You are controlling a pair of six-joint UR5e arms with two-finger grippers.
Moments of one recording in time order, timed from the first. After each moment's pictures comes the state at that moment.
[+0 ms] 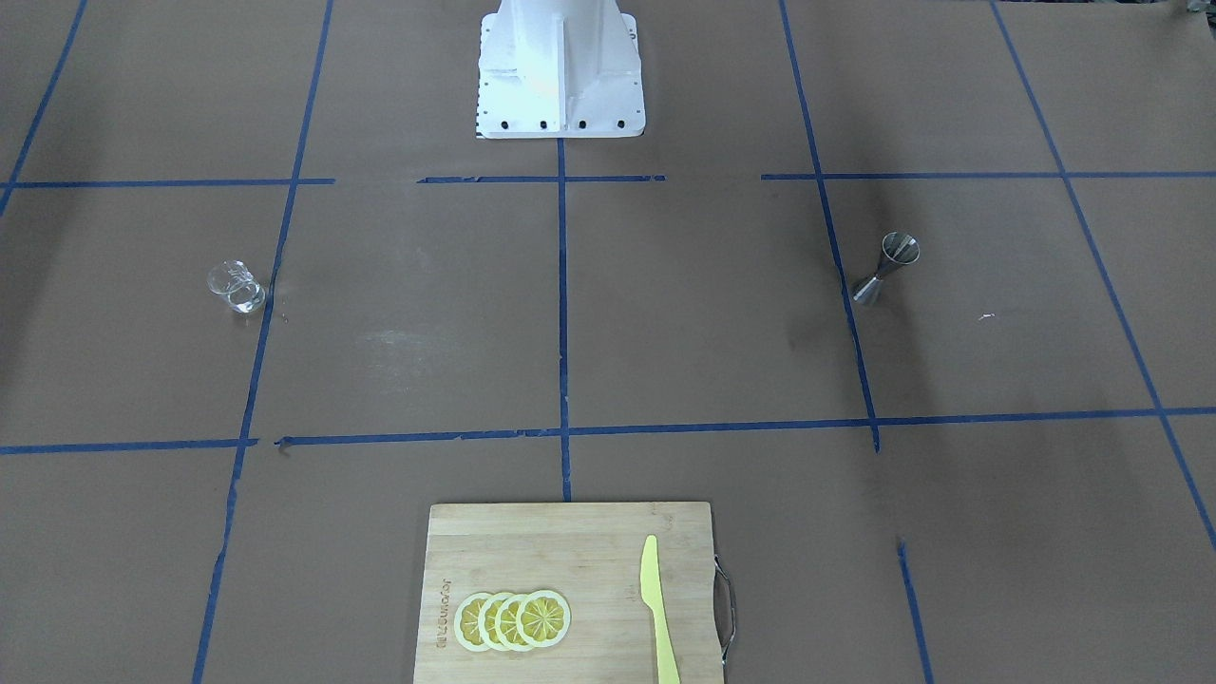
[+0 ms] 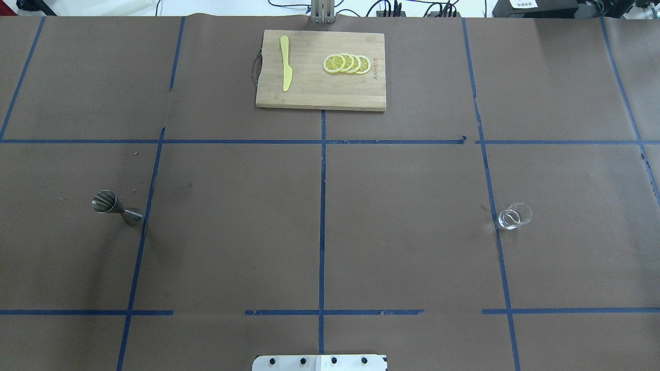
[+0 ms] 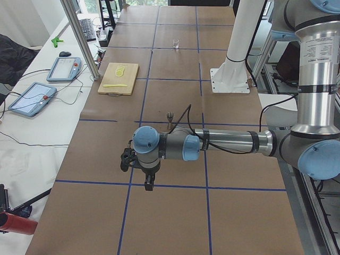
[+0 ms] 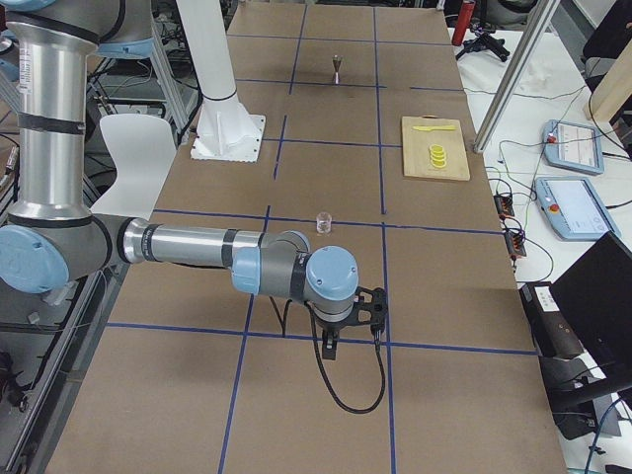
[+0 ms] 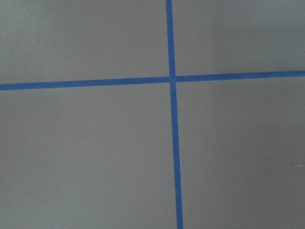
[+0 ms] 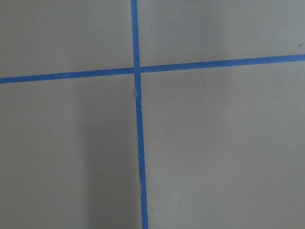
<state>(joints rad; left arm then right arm) -1.59 -1.50 -1.67 -1.58 -2.39 0.04 1.68 -1.70 1.69 -1.62 2.41 -0.05</state>
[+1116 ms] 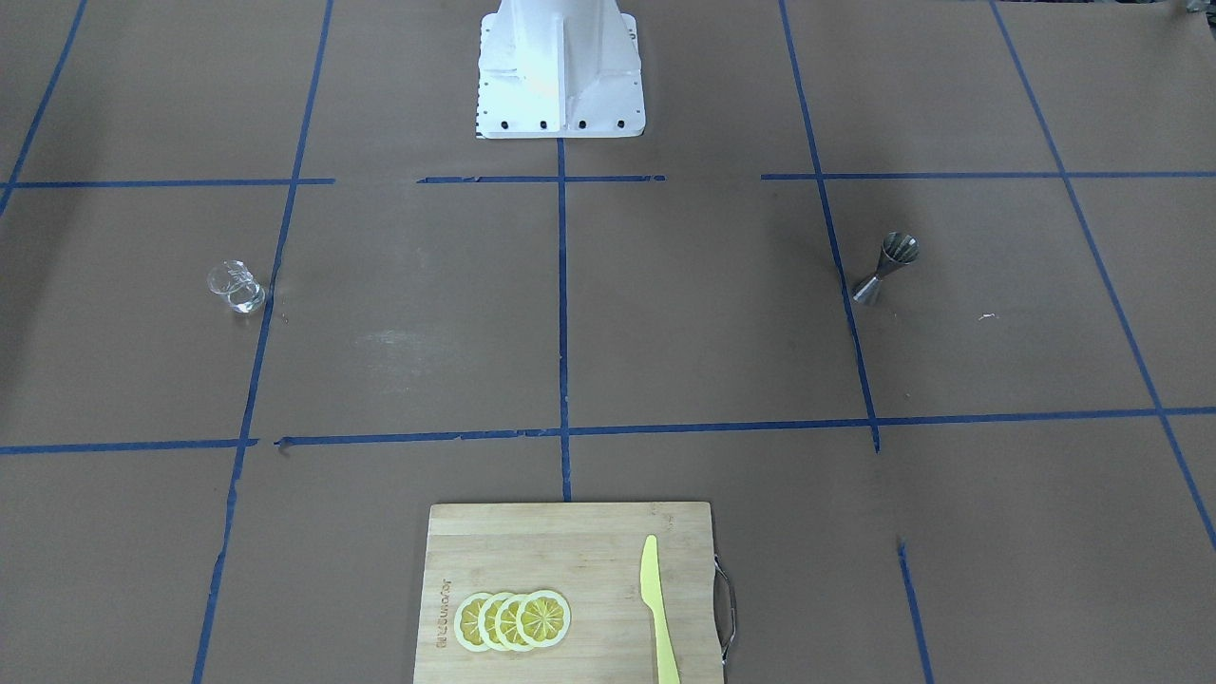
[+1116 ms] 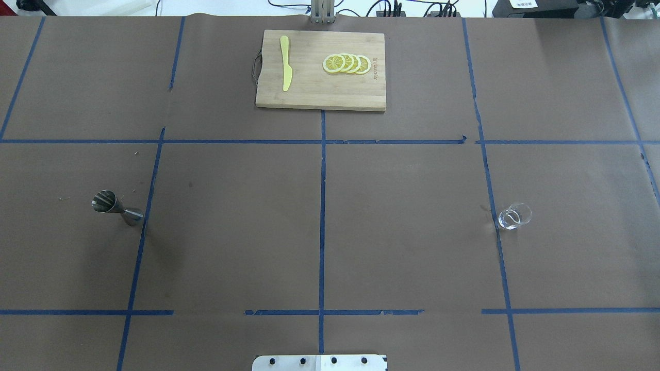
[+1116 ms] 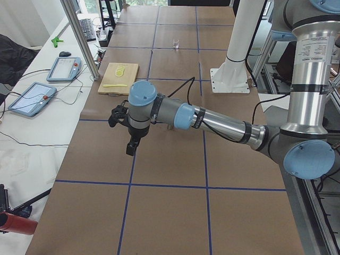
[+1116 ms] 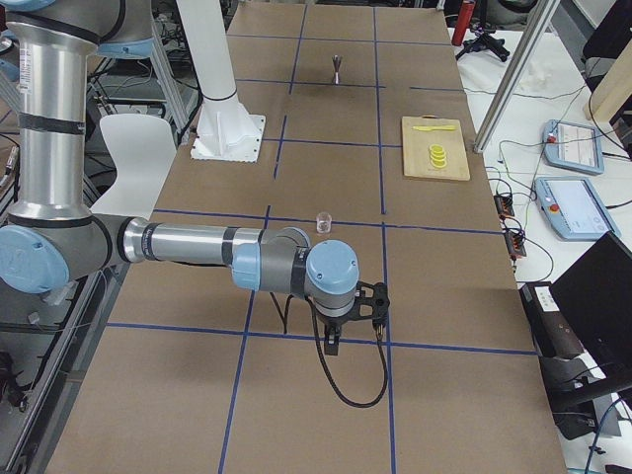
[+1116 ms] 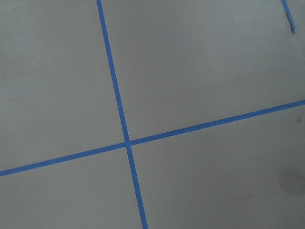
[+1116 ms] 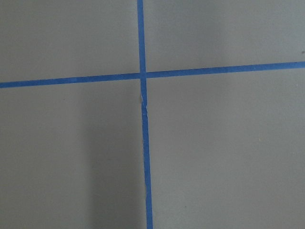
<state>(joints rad) -1.57 -1.62 -1.86 -1.59 -2.34 0.04 1.68 -1.69 1.71 -1.62 2.42 -0.04</state>
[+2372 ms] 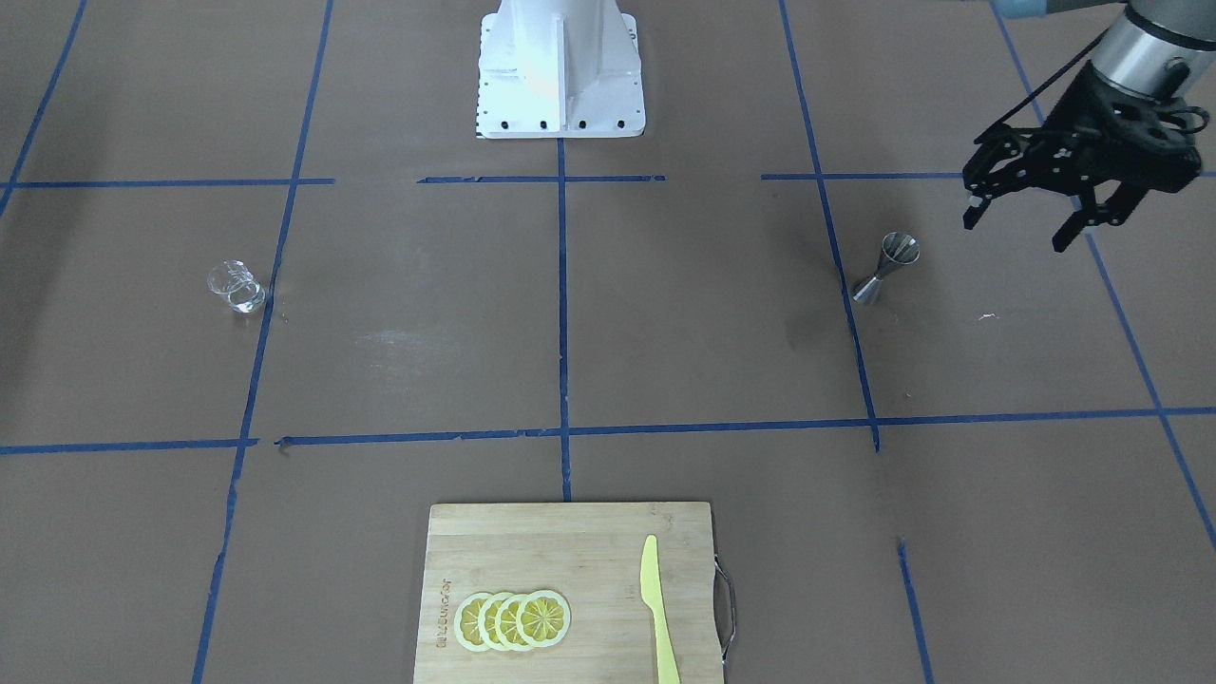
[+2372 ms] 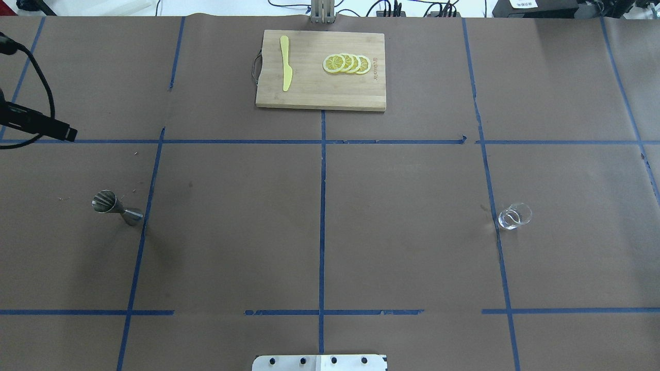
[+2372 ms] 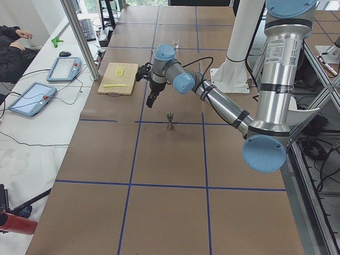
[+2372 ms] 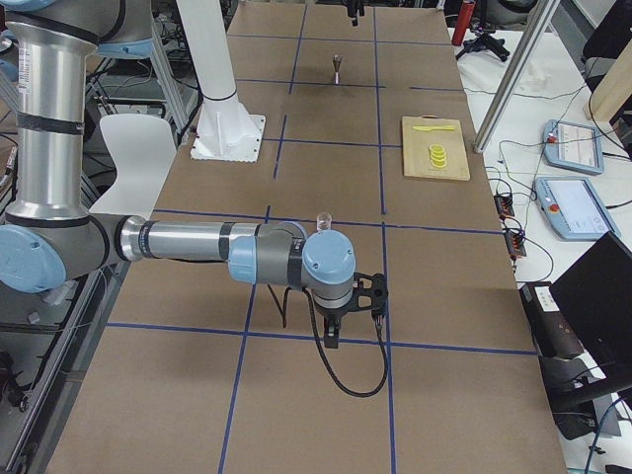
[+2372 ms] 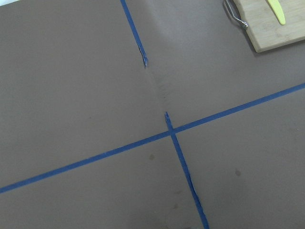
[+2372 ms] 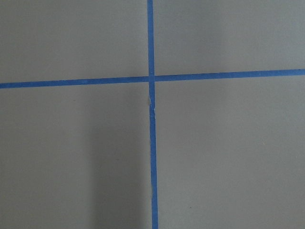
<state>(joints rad) -1.01 -1.63 -2.15 -1.70 -2.09 -0.58 1.68 -1.71 1.75 -1.62 2.42 -0.04</state>
